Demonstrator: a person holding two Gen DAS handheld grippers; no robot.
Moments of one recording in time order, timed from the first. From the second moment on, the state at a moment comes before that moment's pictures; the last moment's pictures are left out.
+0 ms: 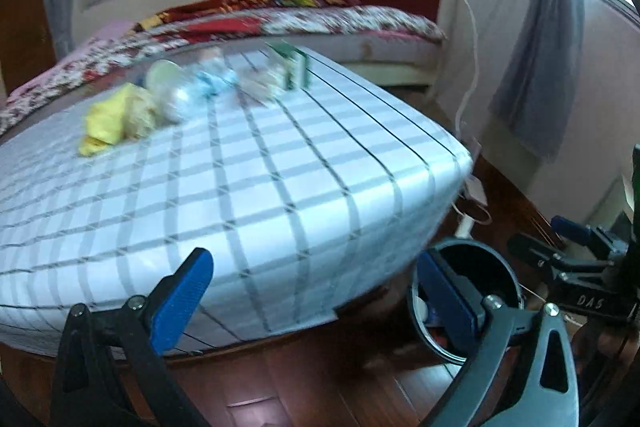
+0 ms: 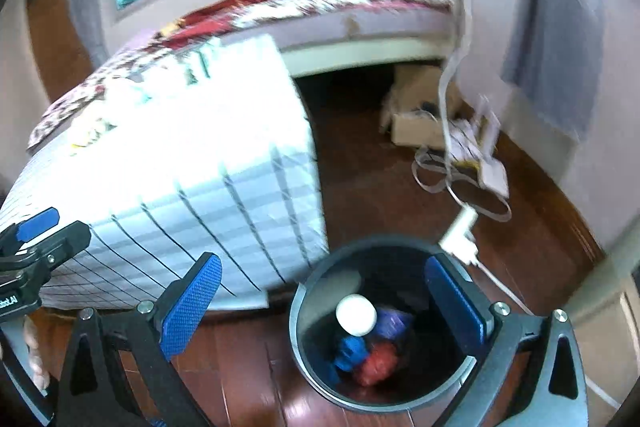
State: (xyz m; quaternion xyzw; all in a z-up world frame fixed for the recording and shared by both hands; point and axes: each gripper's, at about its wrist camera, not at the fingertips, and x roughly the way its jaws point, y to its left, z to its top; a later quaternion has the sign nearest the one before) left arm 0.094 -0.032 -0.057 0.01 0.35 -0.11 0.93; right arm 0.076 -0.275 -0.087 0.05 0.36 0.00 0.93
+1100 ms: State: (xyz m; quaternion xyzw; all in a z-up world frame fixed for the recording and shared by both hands) left arm 0.297 0.159 -0.075 -0.03 0.40 0.02 0.92; right arm 0.362 -0.084 -0.070 -0.03 0.42 0.14 0.89
